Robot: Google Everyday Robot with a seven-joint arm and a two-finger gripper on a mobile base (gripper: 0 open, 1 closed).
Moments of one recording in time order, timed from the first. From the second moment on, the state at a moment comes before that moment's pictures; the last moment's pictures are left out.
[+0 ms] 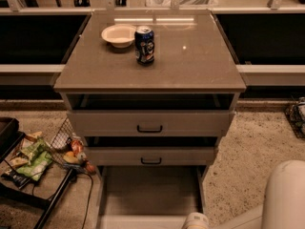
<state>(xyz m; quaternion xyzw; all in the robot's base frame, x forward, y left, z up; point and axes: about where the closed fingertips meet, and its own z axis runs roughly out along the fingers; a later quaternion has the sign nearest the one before) 0.269 -0.094 0.204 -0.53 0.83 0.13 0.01</state>
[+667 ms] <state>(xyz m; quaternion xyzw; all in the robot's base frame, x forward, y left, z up) 0.254 -0.067 0.127 -0.55 0.82 0.18 0.01</state>
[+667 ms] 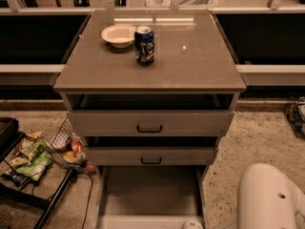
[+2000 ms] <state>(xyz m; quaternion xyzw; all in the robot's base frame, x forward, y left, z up) 0.338 -0.023 0.092 -0.57 0.79 0.20 0.06</state>
